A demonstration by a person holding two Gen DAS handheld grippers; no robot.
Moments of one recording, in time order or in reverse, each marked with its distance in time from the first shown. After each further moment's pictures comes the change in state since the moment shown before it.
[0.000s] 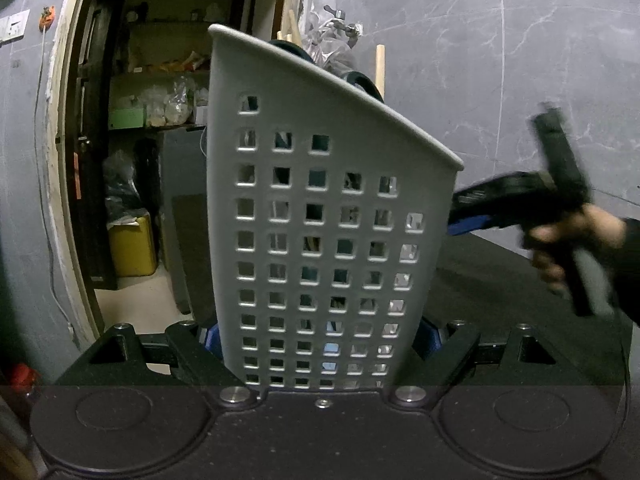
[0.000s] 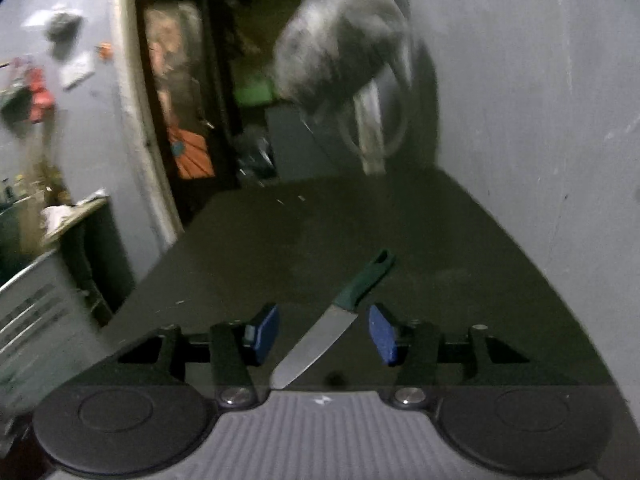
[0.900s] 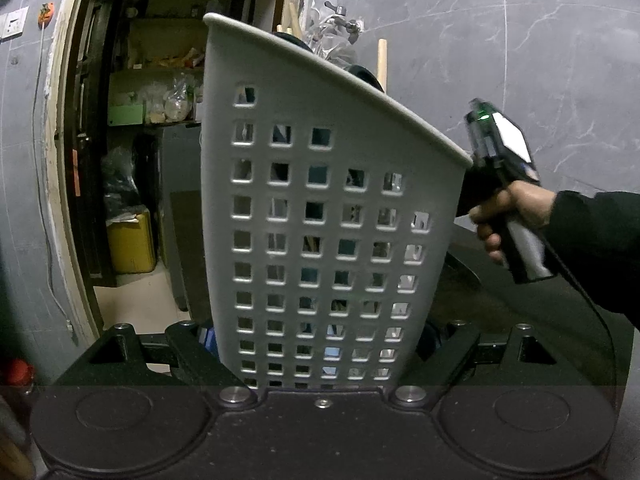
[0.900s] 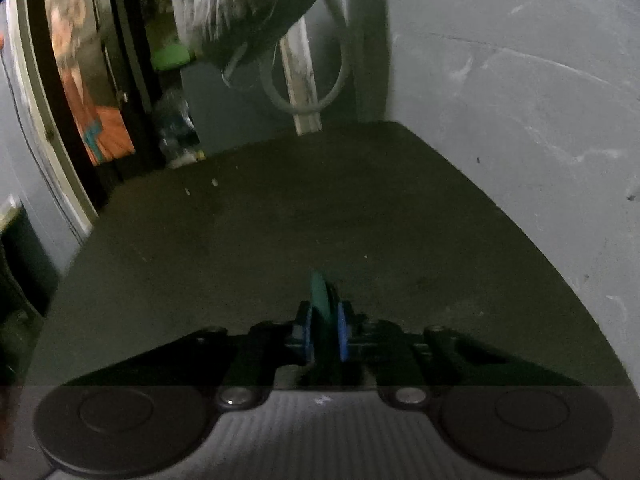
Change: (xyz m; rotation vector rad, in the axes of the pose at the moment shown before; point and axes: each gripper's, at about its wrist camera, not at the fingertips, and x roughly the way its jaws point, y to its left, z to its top) left arm 0.006 0.001 0.002 0.001 0.009 0.001; right arm 0.089 -0.016 0.034 0.116 0.082 -0.128
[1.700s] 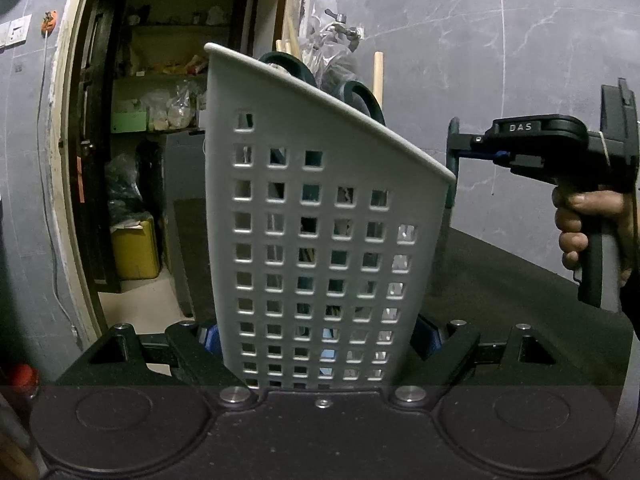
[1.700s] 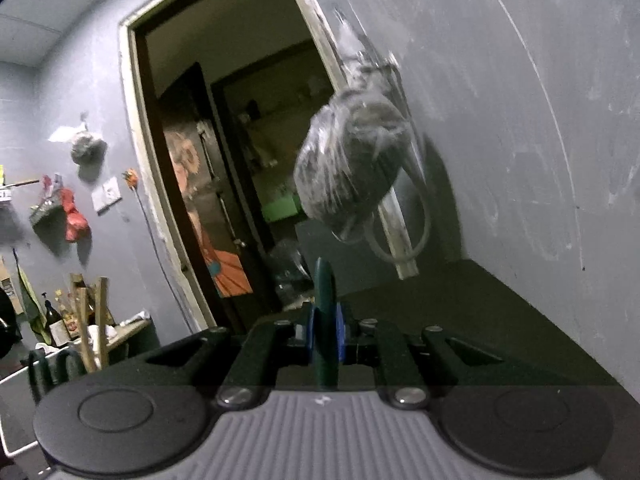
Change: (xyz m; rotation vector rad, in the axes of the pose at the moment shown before) left arm -0.007 -0.005 -0.004 0.007 -0.019 0.013; right arm -0.129 -0.016 -0.030 0.005 -0.462 0.339
